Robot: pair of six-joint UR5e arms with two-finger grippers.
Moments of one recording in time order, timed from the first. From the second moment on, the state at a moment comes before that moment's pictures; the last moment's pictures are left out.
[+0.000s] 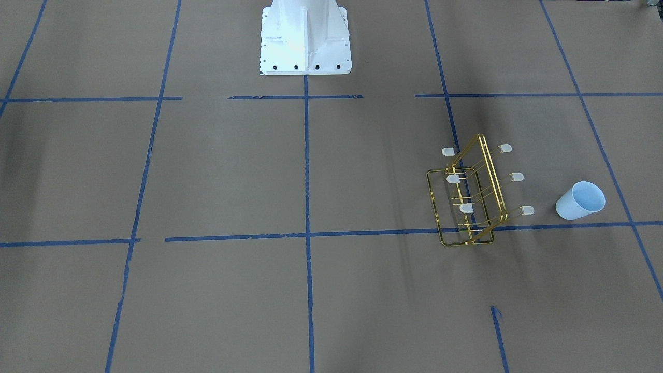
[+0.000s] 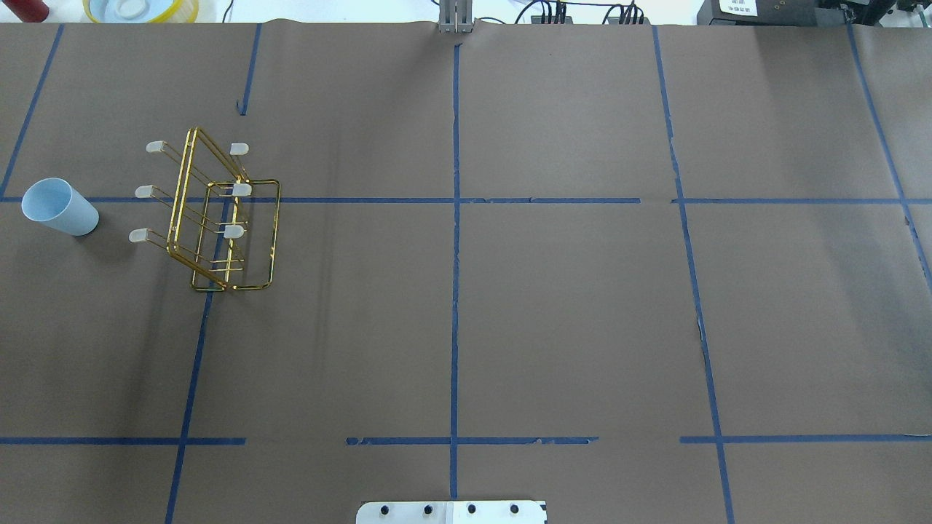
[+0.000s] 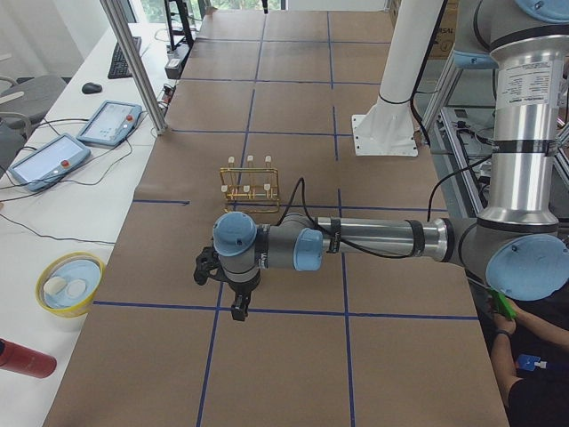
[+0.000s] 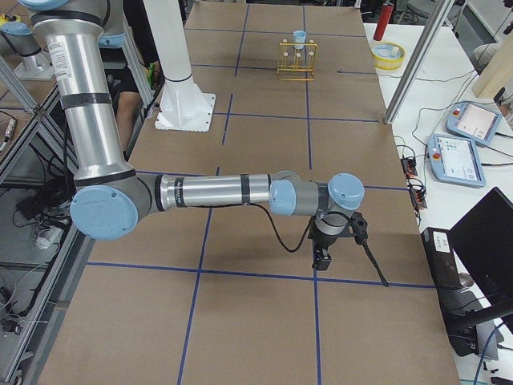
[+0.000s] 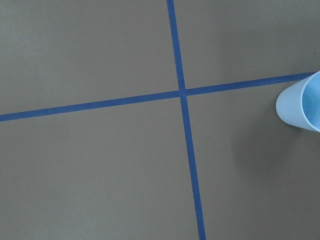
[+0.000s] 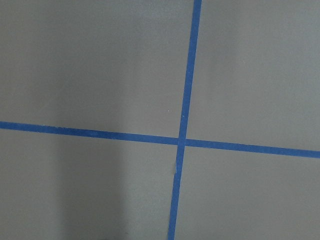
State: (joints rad) left arm -1.56 -1.54 -1.62 -1.61 -2.36 0.10; right arm 1.49 -1.38 1.46 -1.67 2.30 -0.04
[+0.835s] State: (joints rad) left arm -1.56 -1.55 -1.67 -1.68 -2.36 0.02; right arm 1.49 -1.38 1.46 -1.67 2.30 -0.04
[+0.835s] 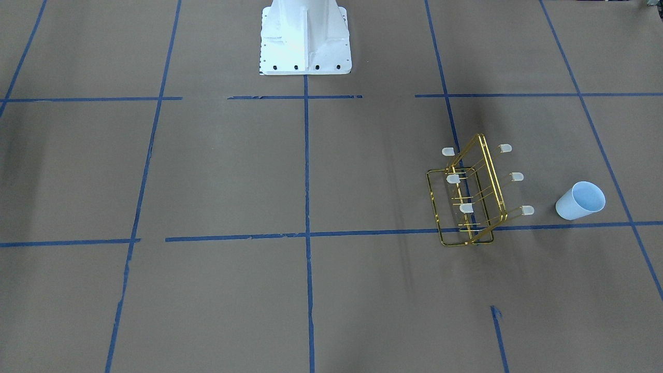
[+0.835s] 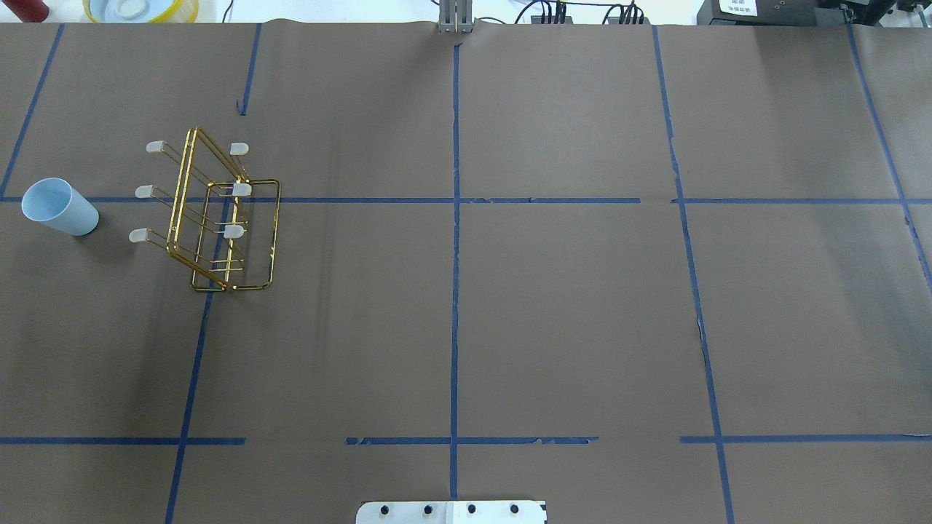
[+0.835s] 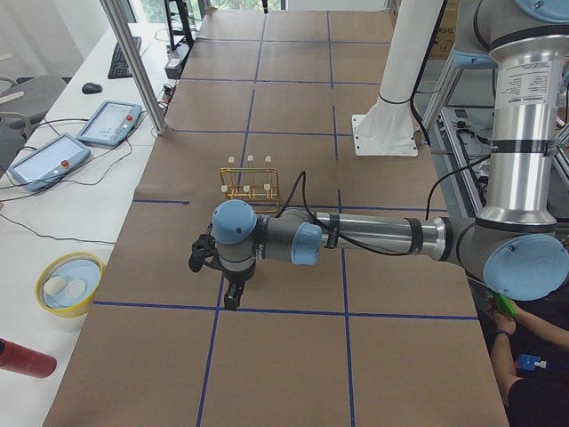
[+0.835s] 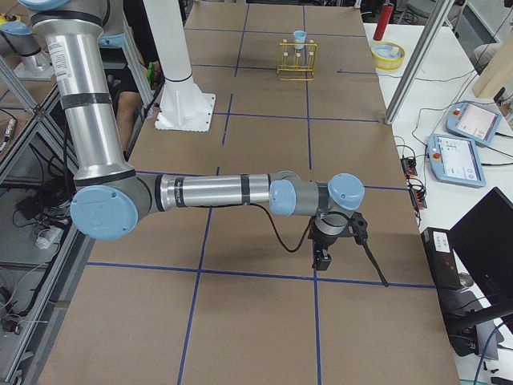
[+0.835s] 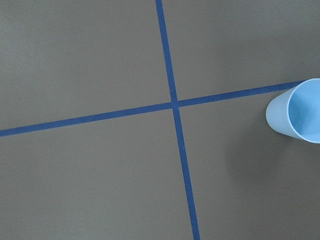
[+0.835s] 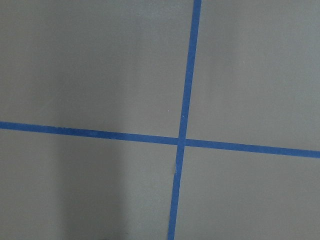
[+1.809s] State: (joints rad) left arm -1.30 -1.52 -1.86 -1.87 -2.13 -0.54; right arm 1.49 -1.38 1.46 -1.67 2.30 -0.04
